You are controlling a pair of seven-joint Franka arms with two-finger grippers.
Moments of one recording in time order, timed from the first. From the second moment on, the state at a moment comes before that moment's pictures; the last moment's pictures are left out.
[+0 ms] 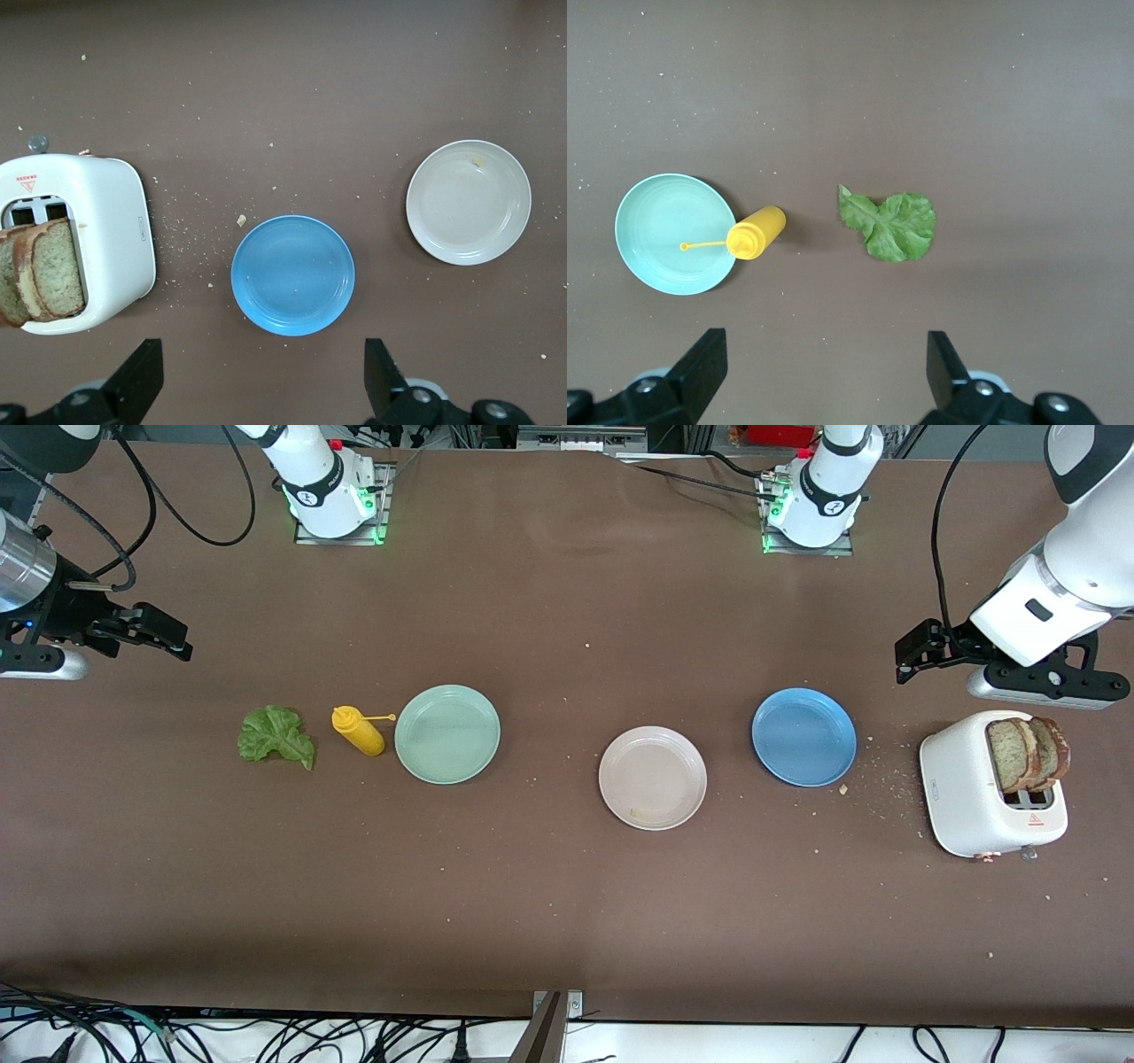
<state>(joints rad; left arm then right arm) -0.01 0.06 -0.12 -1.60 0.01 1.67 -0.02 0.05 0.01 -0.02 -1.67 0.01 1.65 0.08</state>
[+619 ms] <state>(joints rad) -0.01 0.06 -0.12 -1.60 0.02 1.67 -0.02 0.05 0.01 -0.02 -1.67 0.01 1.65 0.08</state>
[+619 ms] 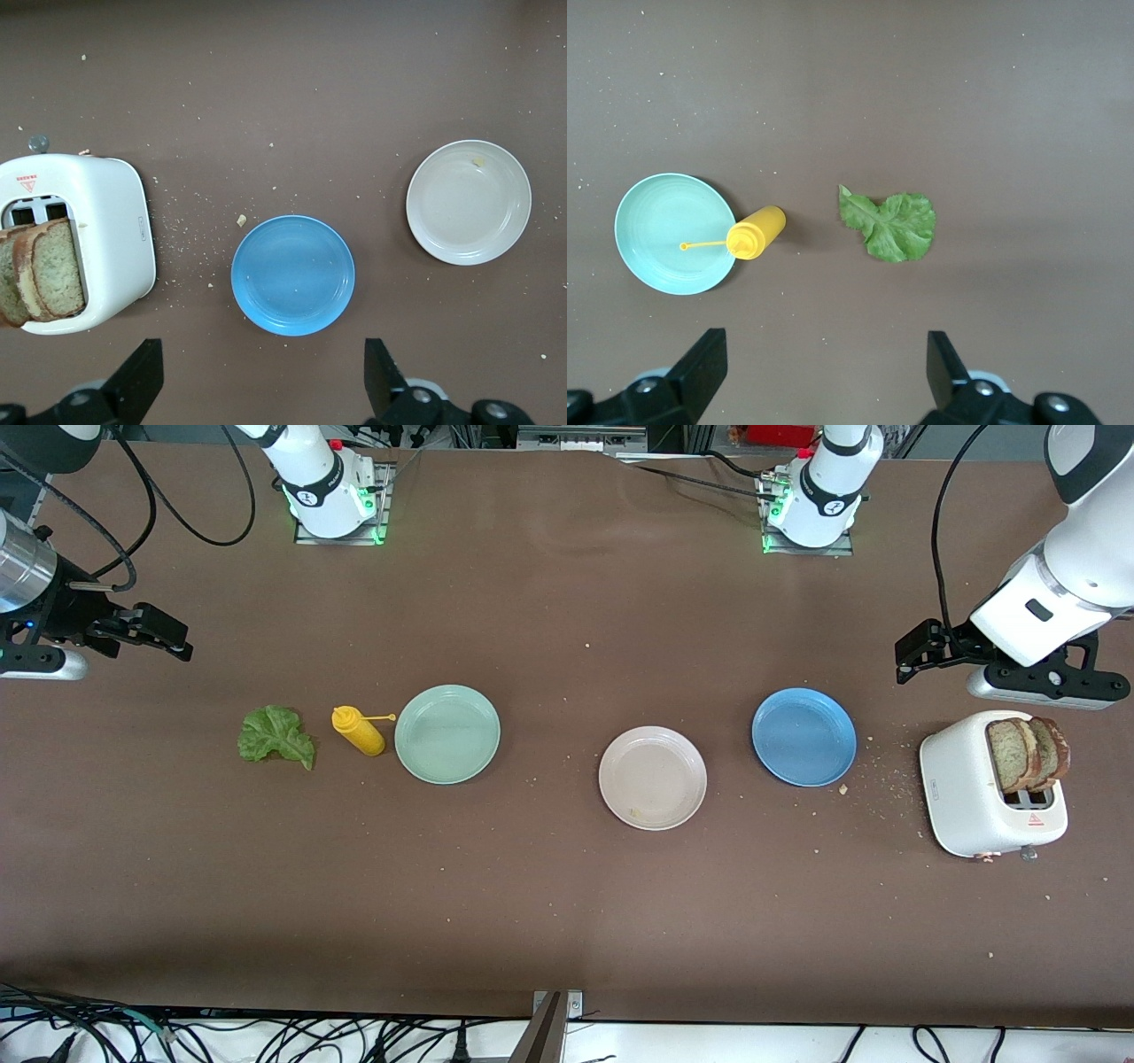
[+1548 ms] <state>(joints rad) -0.01 0.06 -0.12 -1.60 0.01 1.67 -0.02 0.05 0.01 -0.02 -1.67 0.01 1.65 0.07</state>
